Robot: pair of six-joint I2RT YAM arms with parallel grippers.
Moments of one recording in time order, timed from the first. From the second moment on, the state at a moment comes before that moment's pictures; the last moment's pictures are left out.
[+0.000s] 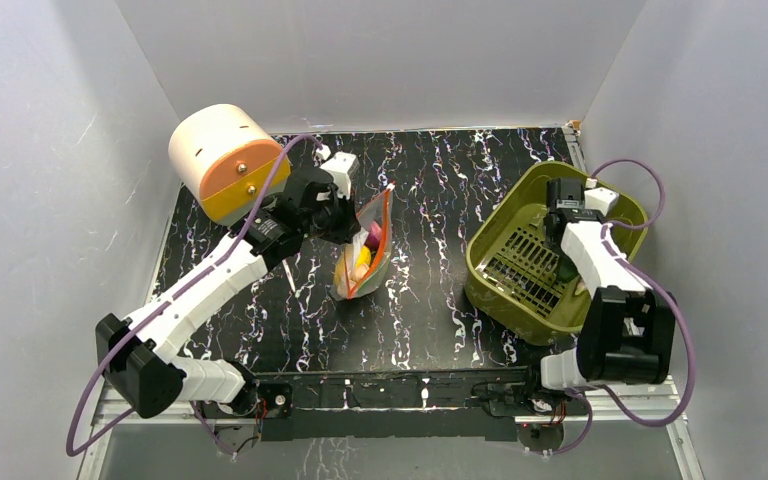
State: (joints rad) left arm -0.68 1.31 1.22 -0.57 0.01 -0.29; right arm -0.10 1.43 0.96 -0.64 0.62 0.44
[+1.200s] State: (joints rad) left arm -0.68 1.01 0.97 -0.41 0.06 -0.47; right arm -0.02 0.96 1.16 -0.60 0.25 0.44
